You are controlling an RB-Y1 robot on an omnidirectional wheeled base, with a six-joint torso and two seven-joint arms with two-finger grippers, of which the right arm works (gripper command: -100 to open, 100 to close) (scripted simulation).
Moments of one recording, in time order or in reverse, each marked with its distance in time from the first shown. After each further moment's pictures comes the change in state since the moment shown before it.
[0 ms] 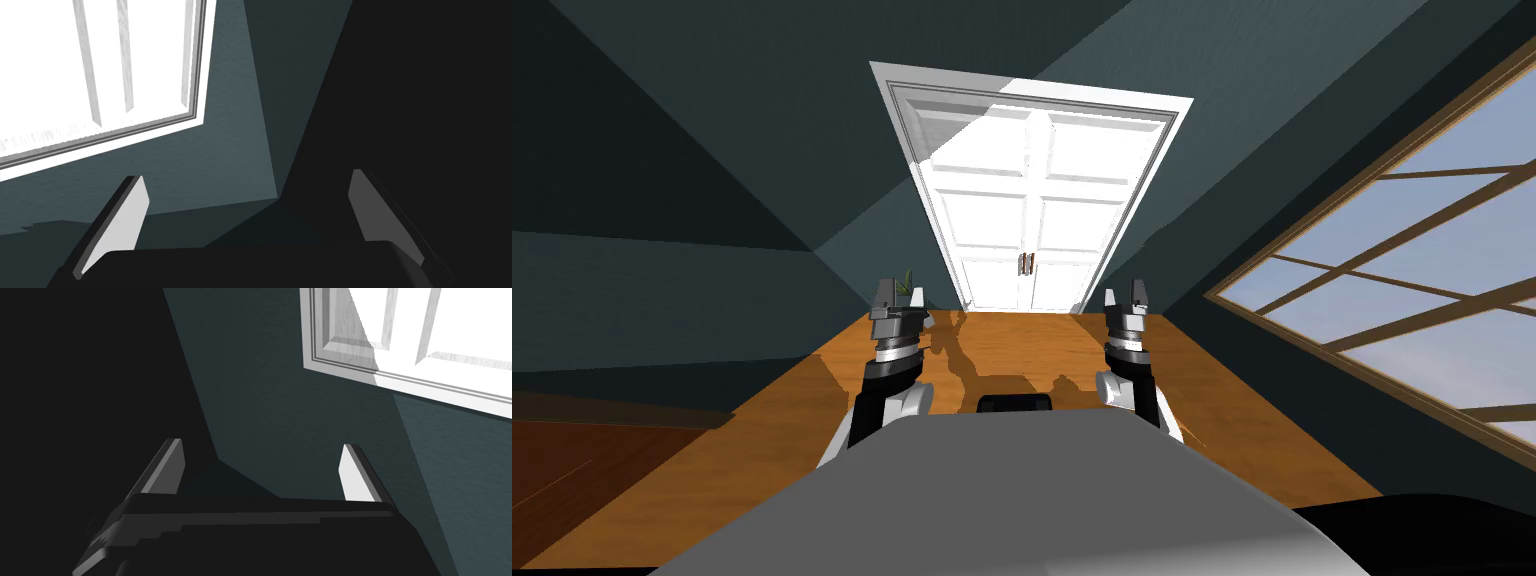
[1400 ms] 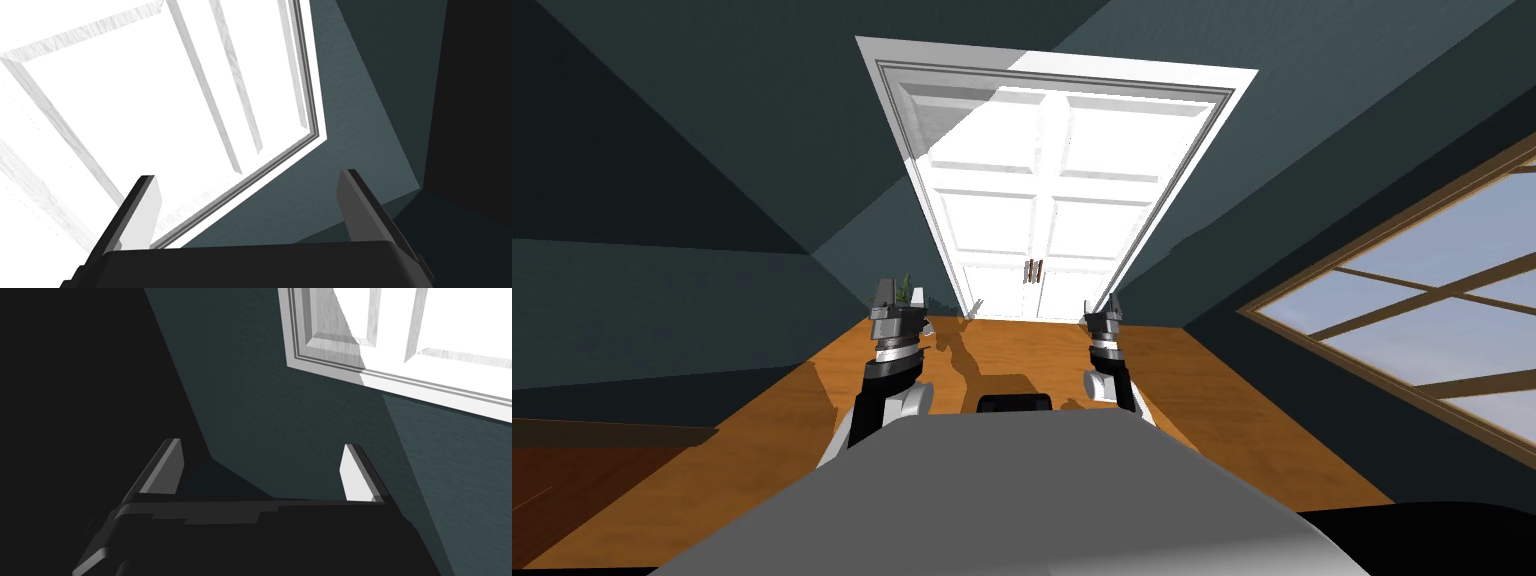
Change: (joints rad) arm -0.080 -0.061 0.061 0.275 -0.138 -0.057 -0.264
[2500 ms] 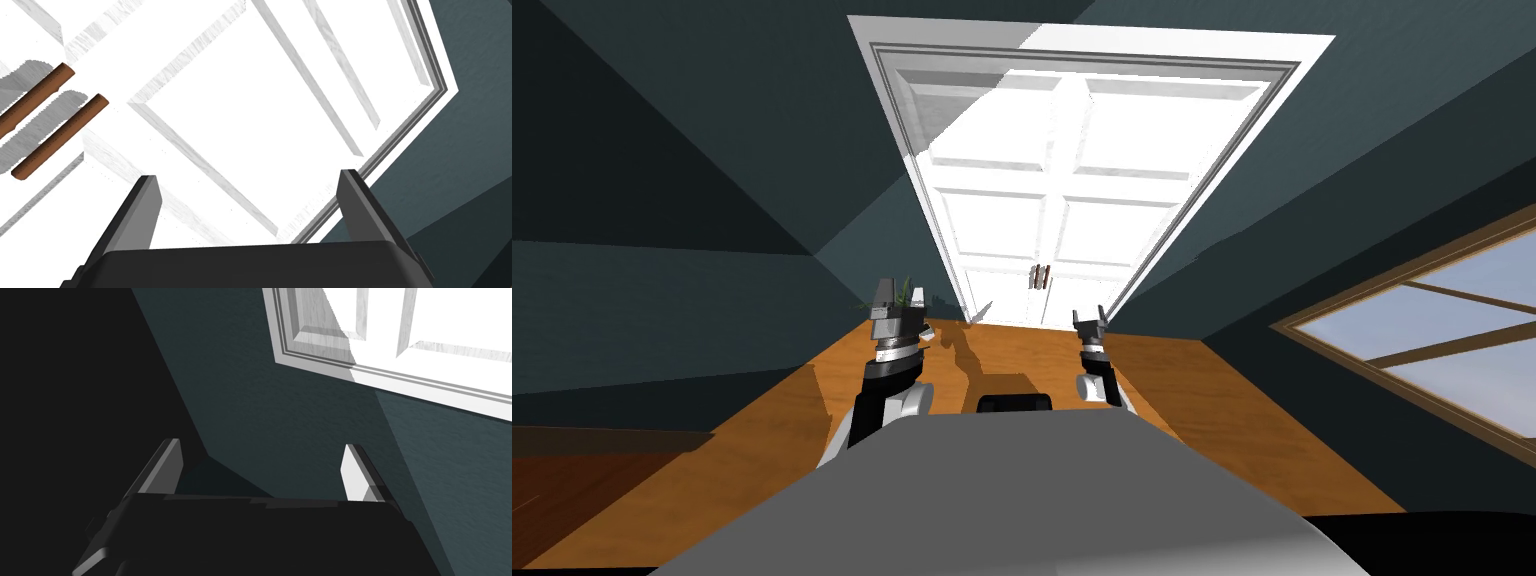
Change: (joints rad) arm -0.070 -0.047 0.060 0.257 -0.127 -0.060 -0.249
